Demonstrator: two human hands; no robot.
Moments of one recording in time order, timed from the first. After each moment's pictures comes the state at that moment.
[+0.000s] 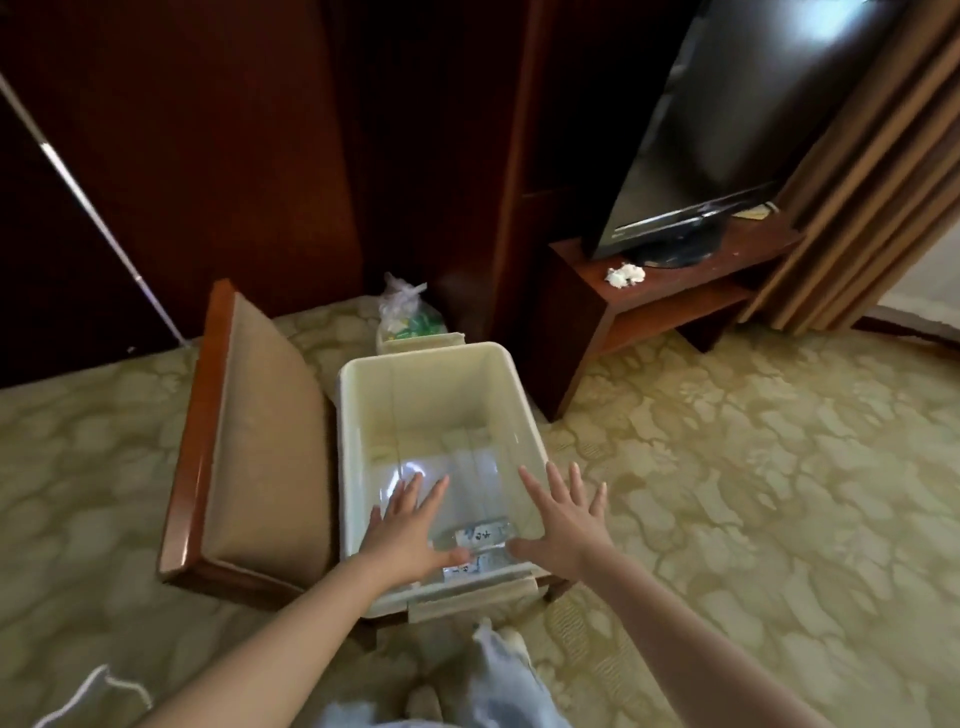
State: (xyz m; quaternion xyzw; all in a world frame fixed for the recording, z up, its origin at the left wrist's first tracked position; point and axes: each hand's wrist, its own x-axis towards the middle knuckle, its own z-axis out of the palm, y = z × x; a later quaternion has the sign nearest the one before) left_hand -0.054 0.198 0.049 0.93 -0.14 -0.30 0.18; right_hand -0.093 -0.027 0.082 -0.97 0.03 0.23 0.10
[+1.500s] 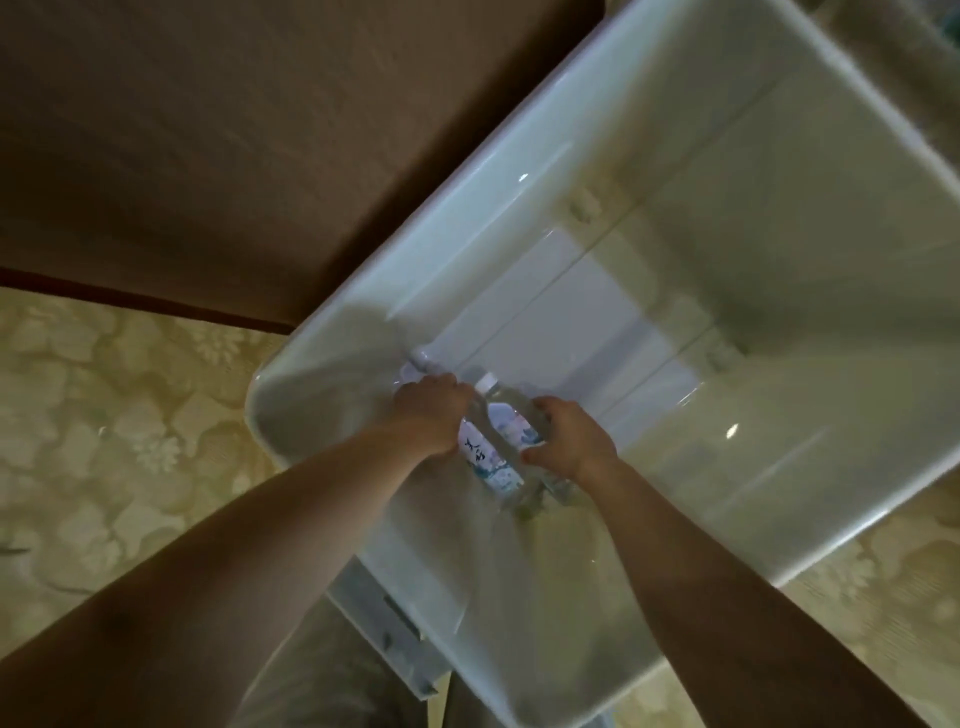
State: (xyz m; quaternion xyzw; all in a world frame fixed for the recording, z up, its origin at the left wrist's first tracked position) left_hand -0.009 0.146 -0.206 0.83 0.26 -0.45 0.23; right_hand 0.113 -0.003 -0.229 -0.78 -0.25 0.57 0.05
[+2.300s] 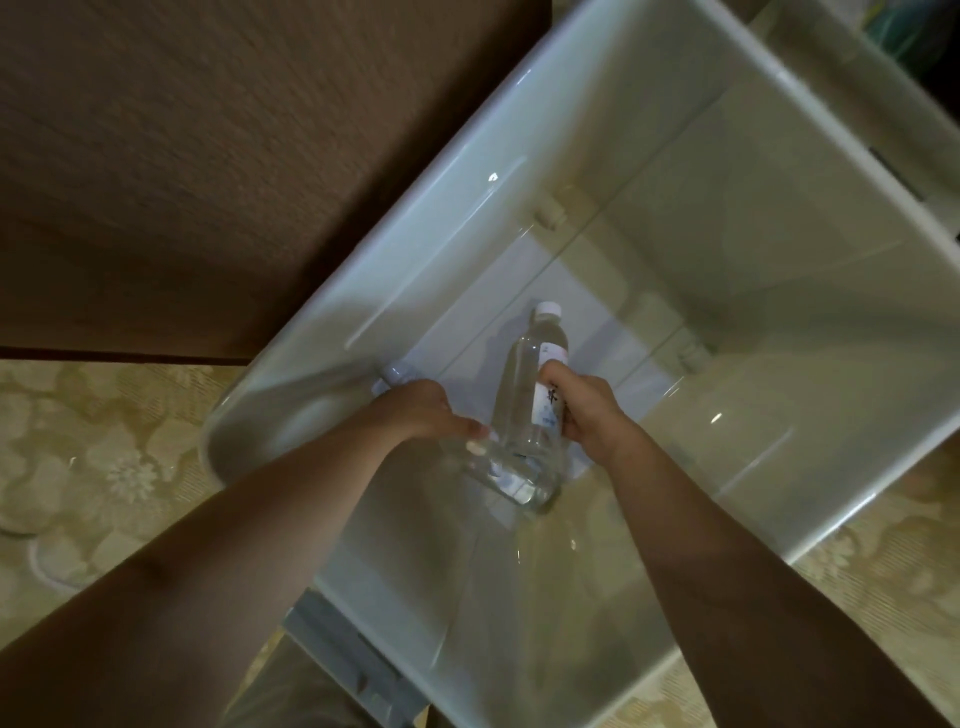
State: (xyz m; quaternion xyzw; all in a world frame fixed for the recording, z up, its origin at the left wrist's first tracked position) left_hand 0.014 0.164 -0.230 0.71 0.39 -0.46 0.36; right_hand 0.164 0.013 -0.225 -0.70 0.19 0.59 0.35
